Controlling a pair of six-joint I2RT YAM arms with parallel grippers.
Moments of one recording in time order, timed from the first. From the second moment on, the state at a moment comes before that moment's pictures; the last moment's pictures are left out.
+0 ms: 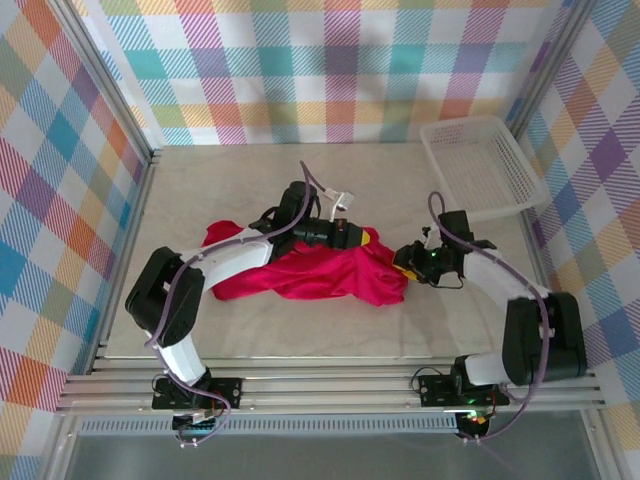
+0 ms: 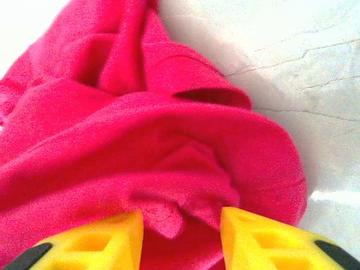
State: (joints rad) left arm -0.65 1.74 1.16 0.15 0.81 -0.64; right arm 0.14 1.33 0.75 -0.50 -0.56 0.62
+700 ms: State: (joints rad) left arm -0.65 1.80 1.09 0.47 0.76 -0.87; right arm 0.43 1.37 0.65 -0.08 -0.50 0.83
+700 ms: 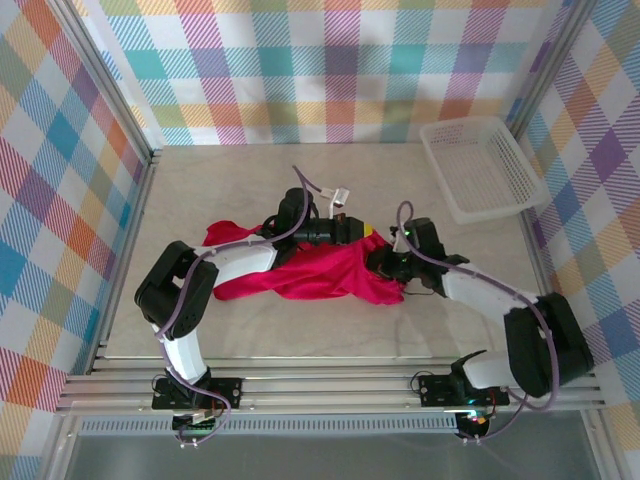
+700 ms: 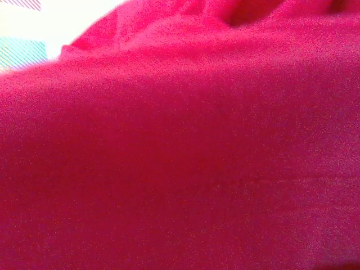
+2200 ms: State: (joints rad) left arm -0.60 1.82 1.03 0.57 0.71 -0.94; right arm 0.56 1.41 0.66 -0.11 -0.11 0.80
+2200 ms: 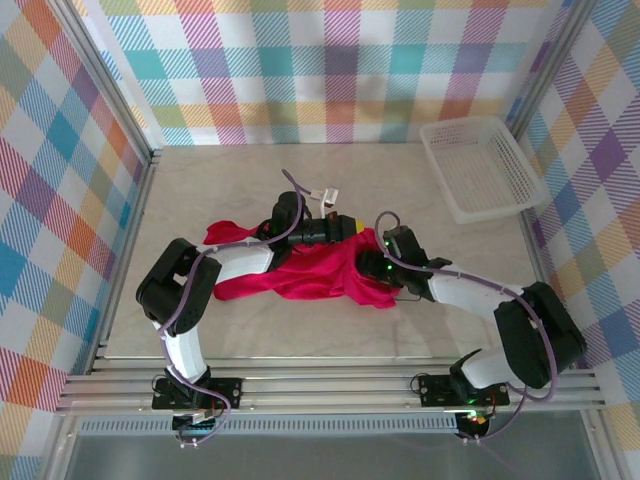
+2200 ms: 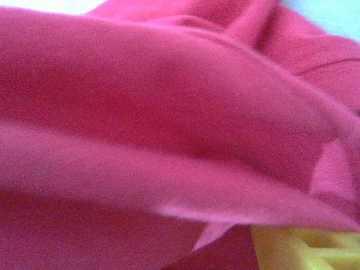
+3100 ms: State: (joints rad) left arm -0.49 1.78 1.04 0.47 0.75 -0.85; right arm 0.29 0.99 1.05 -0.67 -0.54 0.60
